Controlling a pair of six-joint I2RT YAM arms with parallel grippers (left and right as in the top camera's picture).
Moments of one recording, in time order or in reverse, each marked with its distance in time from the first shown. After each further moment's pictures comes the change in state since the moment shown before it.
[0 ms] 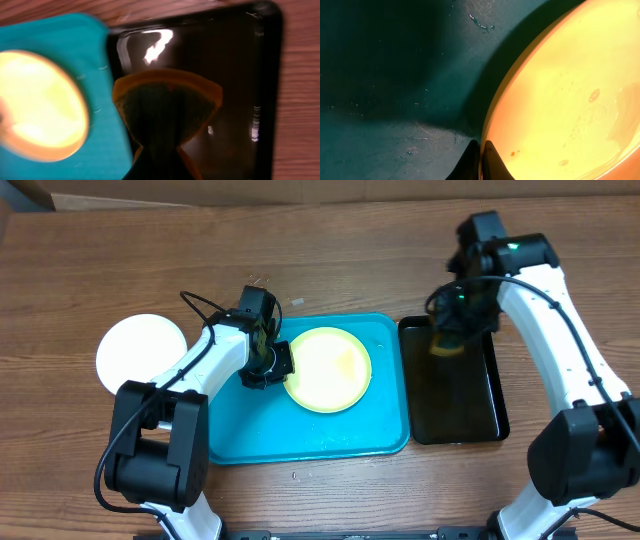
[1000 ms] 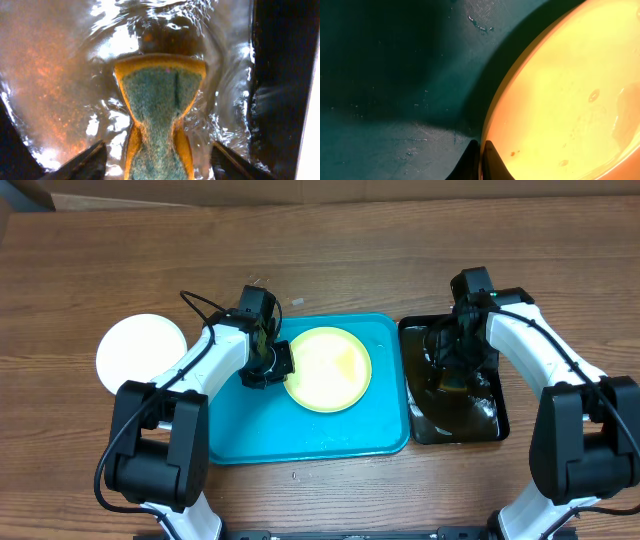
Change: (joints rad) left arm 0.000 0.000 0.000 0.003 -0.001 0.000; right arm -0.016 0.001 -0.406 0.338 0.154 0.013
